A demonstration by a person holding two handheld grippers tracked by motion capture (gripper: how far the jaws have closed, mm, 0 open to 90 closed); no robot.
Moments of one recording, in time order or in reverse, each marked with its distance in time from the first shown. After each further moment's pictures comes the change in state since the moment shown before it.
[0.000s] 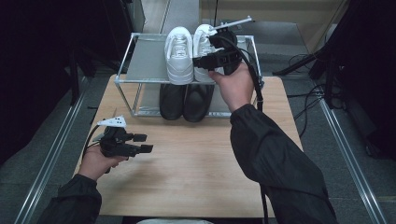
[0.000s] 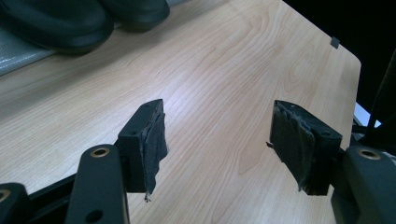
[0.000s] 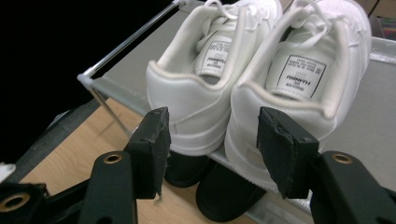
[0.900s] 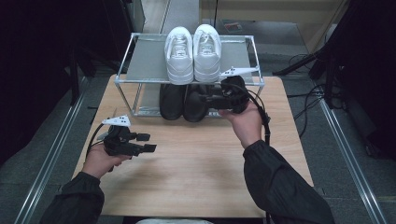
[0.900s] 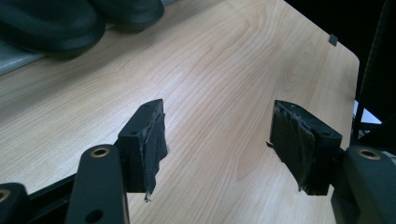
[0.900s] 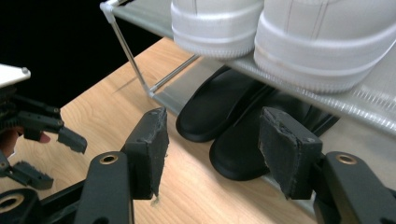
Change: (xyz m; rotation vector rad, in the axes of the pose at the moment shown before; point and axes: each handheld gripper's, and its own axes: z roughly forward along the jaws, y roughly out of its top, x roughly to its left) left arm 0.000 0.004 0.009 0.013 -0.011 0.005; right arm -0.018 -0.101 0.010 -0.015 0.144 -0.071
